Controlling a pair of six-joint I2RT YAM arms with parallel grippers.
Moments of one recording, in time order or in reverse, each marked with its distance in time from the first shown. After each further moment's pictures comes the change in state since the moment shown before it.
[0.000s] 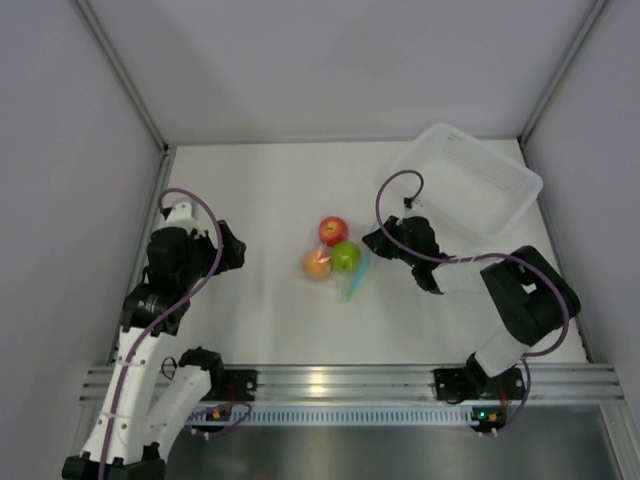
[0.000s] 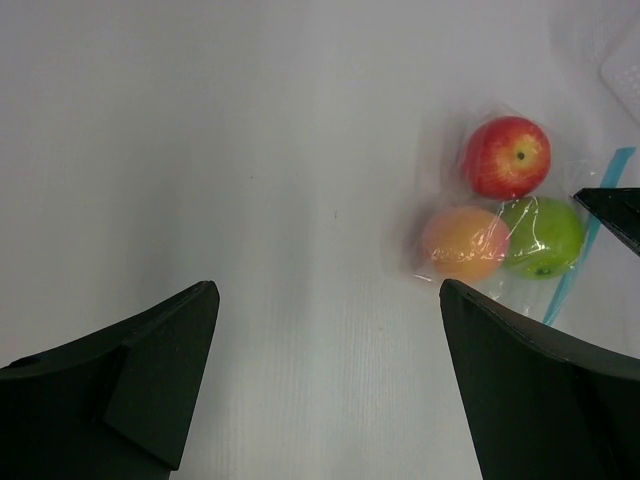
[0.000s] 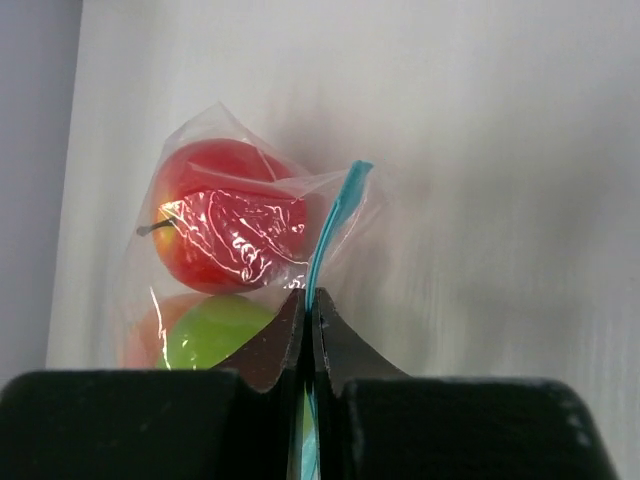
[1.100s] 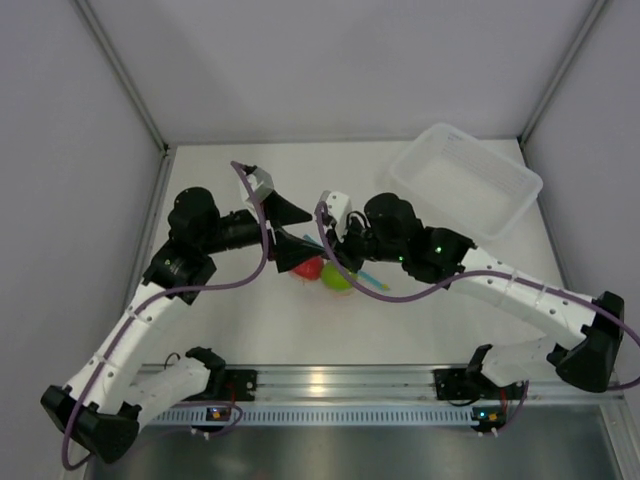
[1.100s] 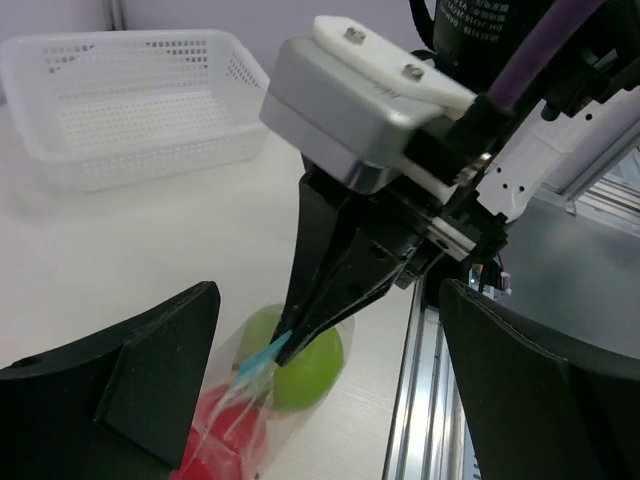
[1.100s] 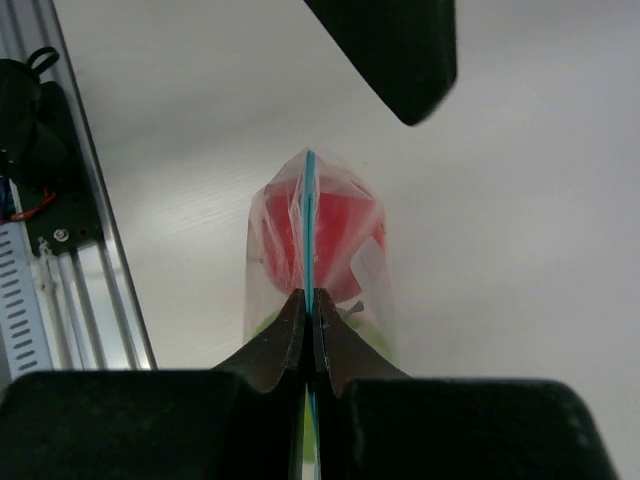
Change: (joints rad) left arm -0.322 0.265 0.202 0.510 0.811 0.147; right arm 0.458 -0.336 0.660 -1.065 -0.119 -0.955
